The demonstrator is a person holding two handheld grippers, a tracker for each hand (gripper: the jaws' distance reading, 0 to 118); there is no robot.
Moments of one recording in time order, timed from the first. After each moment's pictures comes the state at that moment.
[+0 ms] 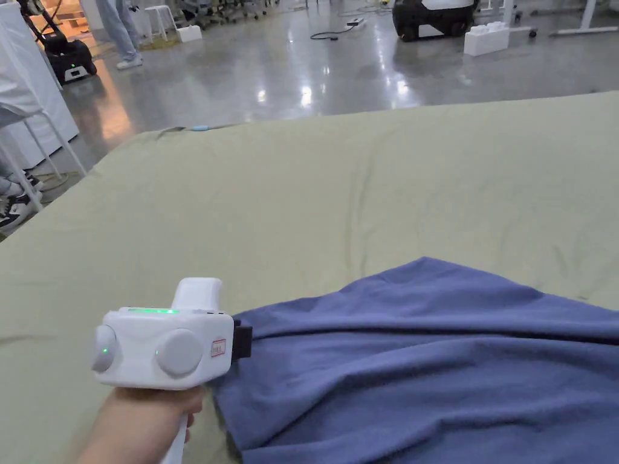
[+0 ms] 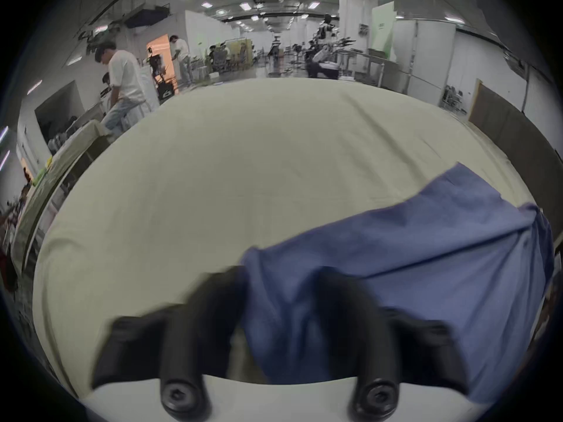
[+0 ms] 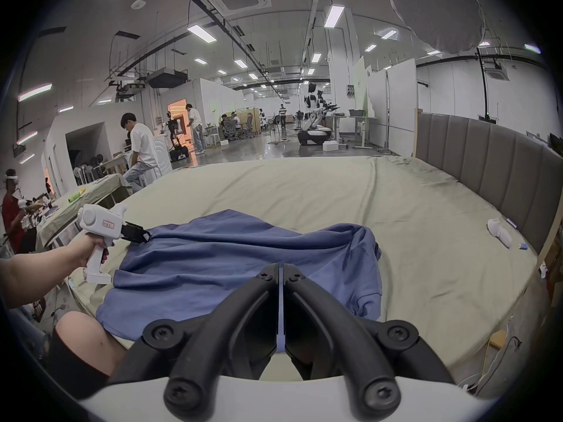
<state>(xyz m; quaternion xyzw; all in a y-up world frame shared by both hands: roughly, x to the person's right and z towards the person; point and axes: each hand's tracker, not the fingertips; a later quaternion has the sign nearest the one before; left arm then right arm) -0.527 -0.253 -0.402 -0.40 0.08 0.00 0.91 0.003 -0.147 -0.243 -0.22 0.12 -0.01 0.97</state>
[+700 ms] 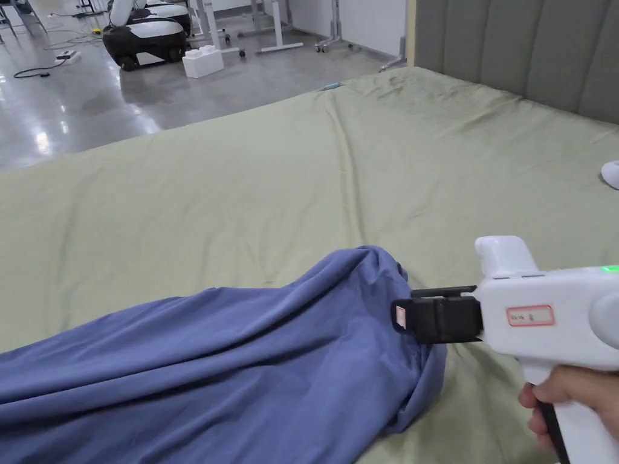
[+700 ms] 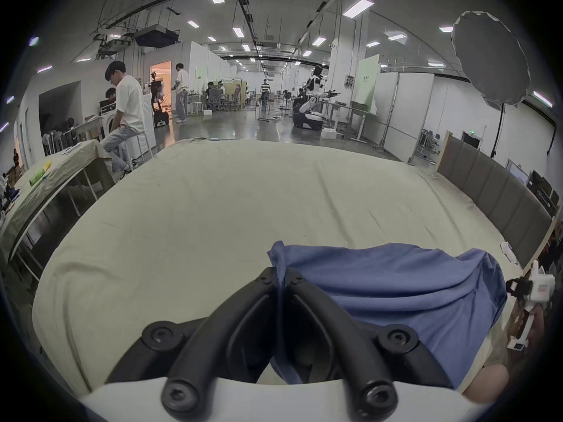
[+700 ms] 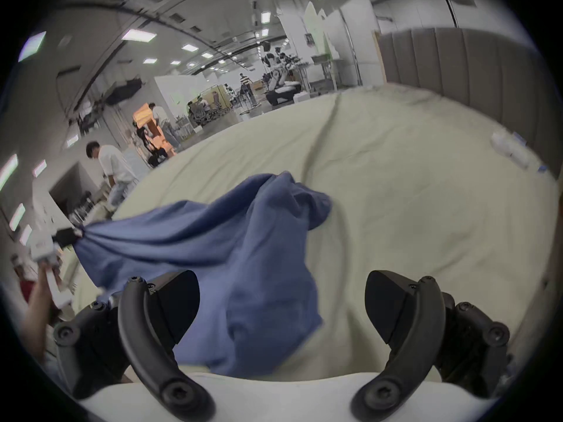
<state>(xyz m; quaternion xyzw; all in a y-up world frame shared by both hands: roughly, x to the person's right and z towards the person) -0.518 -0.134 -0.338 -0.29 0.06 0.06 0.95 0.121 -0.222 -0.360 -0.35 0.10 -0.18 0.91</state>
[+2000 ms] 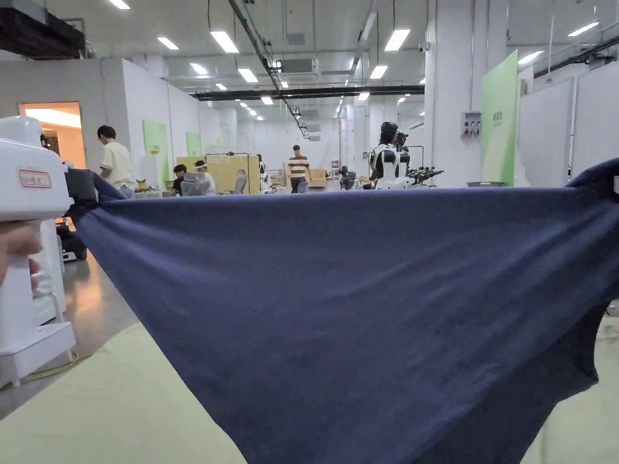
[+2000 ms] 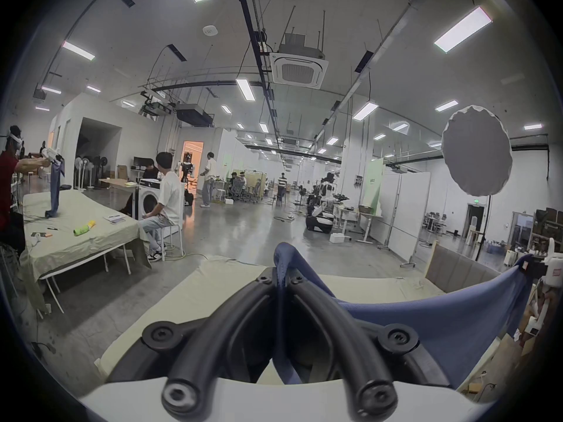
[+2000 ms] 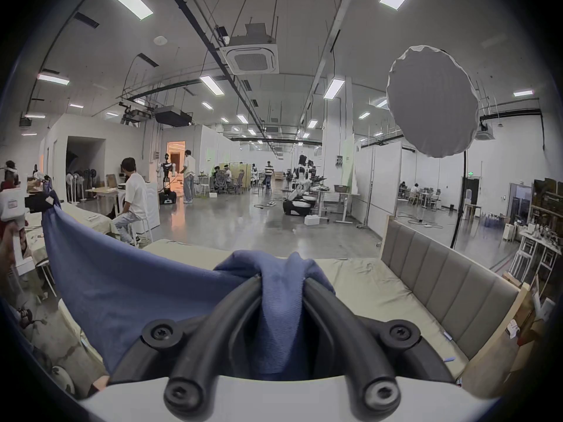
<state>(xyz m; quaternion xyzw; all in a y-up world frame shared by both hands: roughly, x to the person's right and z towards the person) -0.561 0.206 -0.151 -0.03 0.13 0.07 0.99 0.064 0.214 -0.227 -0.06 0.09 0.04 0.99</state>
